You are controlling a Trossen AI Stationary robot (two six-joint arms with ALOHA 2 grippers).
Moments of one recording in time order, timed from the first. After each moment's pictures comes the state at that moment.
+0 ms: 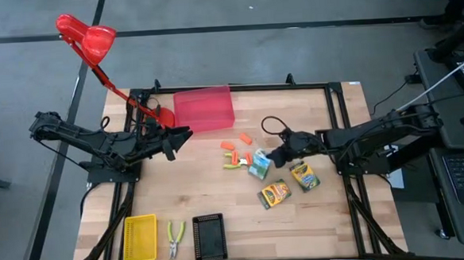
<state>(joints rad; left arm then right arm) -0.33 0.77 0.65 0.06 -0.79 -0.79 0.07 1.22 0.52 0.09 0.09 1.08</state>
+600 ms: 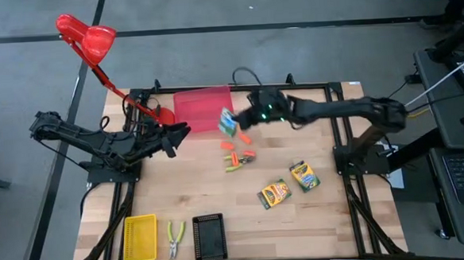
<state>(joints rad) -0.34 0.77 0.65 0.09 -0.88 -0.75 -0.27 1.63 1.07 0.15 -0.12 0.85</state>
